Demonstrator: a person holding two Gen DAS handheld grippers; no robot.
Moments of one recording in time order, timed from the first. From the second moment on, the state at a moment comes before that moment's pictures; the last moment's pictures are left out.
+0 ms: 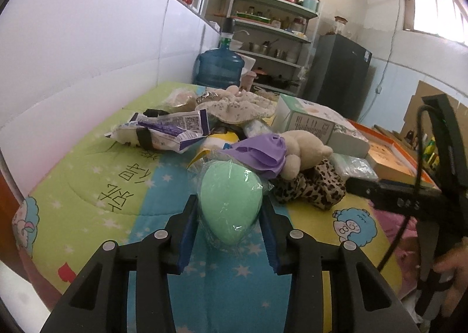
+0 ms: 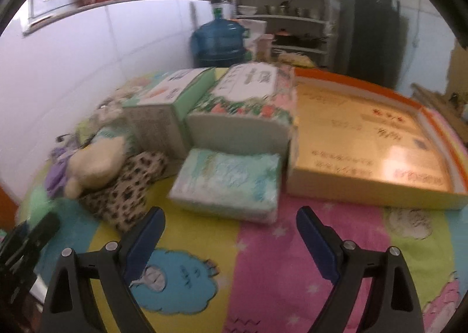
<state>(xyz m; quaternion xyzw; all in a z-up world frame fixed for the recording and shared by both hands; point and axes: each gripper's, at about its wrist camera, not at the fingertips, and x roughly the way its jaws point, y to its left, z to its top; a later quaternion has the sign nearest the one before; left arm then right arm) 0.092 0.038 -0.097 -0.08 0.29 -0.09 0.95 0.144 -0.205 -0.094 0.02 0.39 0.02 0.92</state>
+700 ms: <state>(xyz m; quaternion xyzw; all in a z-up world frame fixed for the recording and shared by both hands) 0.089 0.058 -0.100 -0.11 0.30 -0.10 0.94 0.158 -0.178 -0.099 0.02 0.39 0.00 0.92</state>
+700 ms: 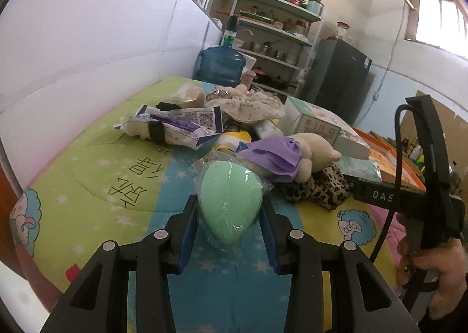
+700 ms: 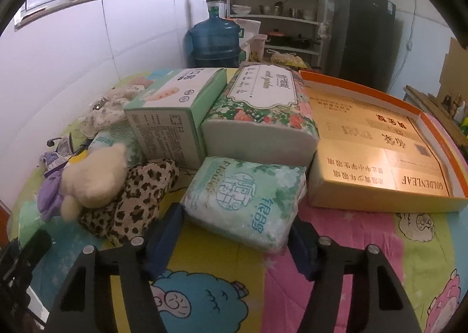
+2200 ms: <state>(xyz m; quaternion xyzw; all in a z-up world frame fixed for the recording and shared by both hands) 0.107 -0.129 -0.013 0.04 0.25 -0.18 0.95 0.064 -0.362 -0.034 0.08 0.28 -0.07 0.95</state>
